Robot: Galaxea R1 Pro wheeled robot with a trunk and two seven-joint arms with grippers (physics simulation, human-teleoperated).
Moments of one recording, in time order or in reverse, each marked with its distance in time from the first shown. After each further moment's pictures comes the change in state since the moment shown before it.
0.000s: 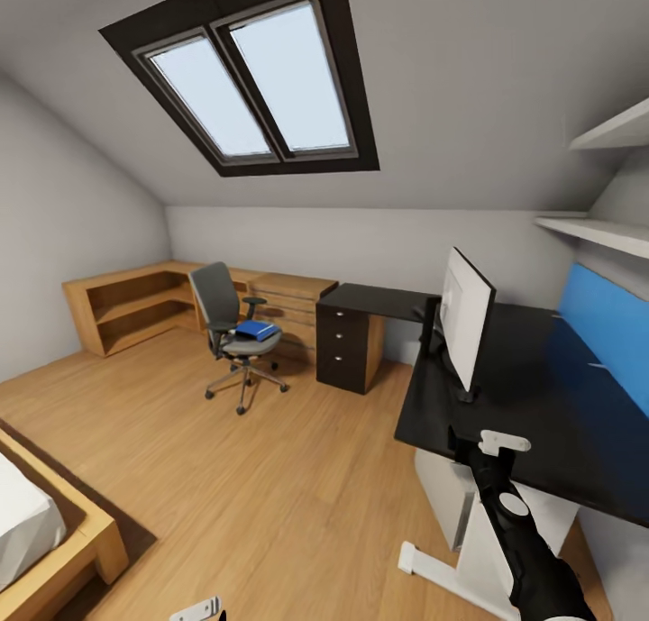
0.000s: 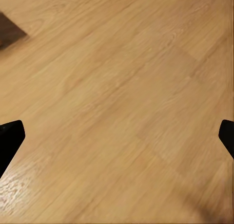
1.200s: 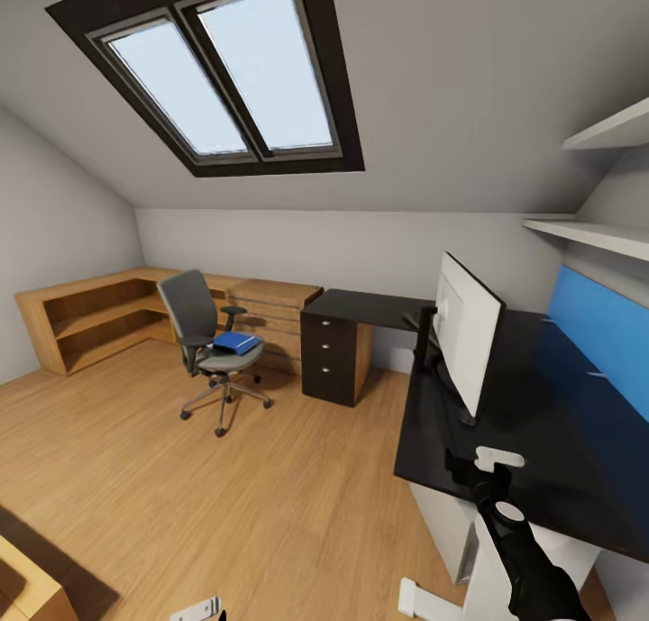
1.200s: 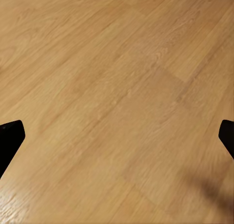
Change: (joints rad) left arm 0.000 0.000 0.000 0.000 0.000 -0.001 0.000; right arm -0.001 -0.002 0.000 0.081 0.002 0.094 0.002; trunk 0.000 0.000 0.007
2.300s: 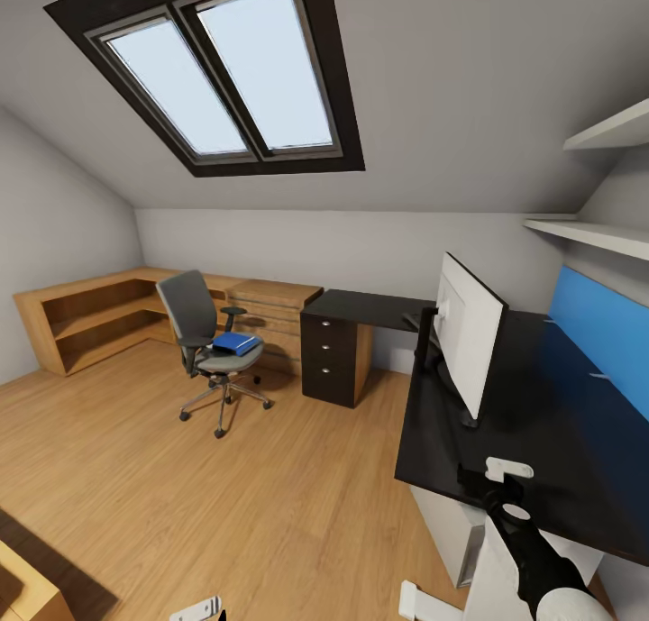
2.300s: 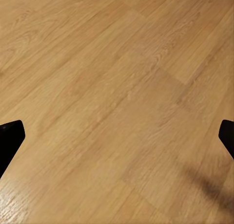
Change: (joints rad) left arm 0.000 0.000 0.000 -0.001 0.000 0.001 0.002; right arm -0.110 -0.074 0.001 0.297 -0.006 -0.053 -0.021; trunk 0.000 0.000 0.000
